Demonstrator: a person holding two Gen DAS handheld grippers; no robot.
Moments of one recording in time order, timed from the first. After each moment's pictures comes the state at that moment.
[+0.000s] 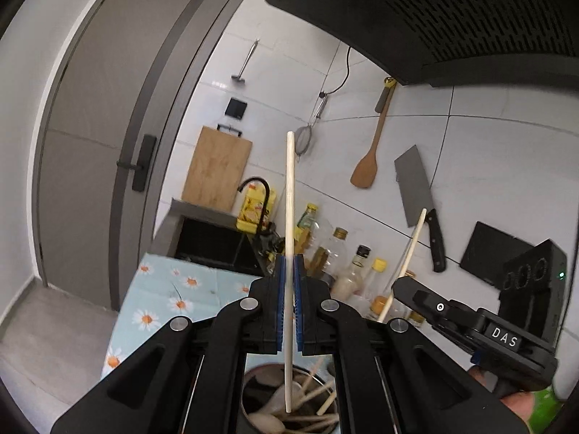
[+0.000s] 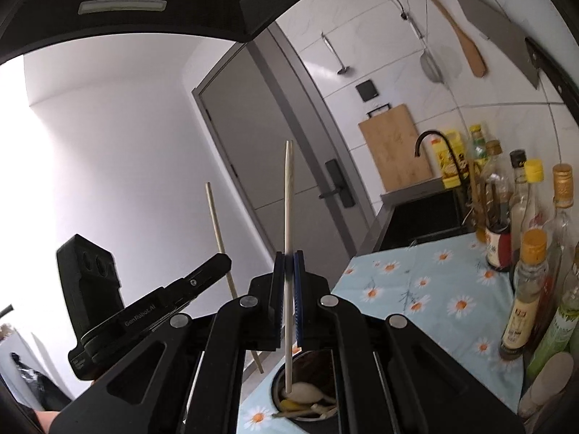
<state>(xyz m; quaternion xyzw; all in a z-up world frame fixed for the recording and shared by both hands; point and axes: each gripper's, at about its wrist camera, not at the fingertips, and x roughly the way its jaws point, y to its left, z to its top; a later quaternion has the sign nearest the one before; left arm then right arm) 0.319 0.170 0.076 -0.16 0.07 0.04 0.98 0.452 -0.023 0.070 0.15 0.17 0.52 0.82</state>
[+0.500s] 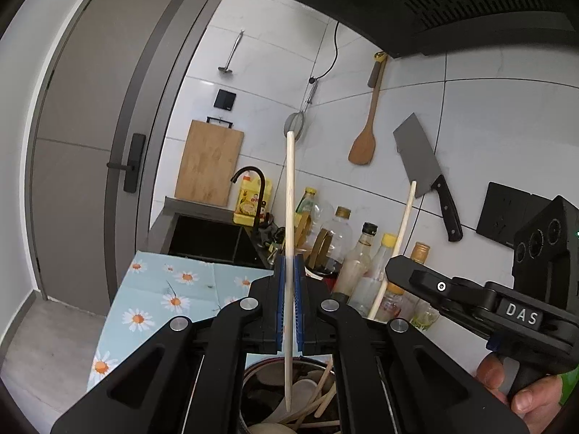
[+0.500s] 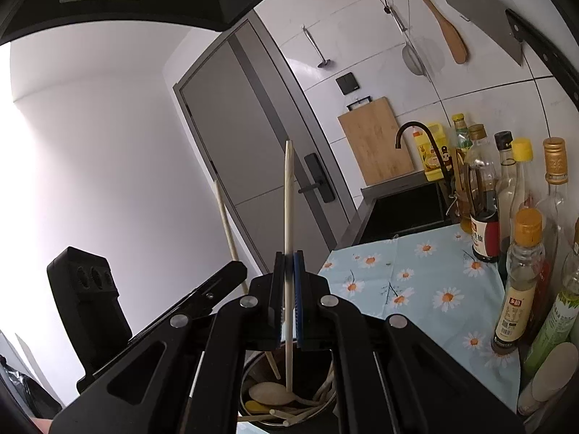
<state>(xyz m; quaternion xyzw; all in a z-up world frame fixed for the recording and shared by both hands) 0.353 0.160 0.031 -0.13 0.08 0.02 0.99 0.467 -0.011 0.037 0.15 0.19 0.50 0.83</state>
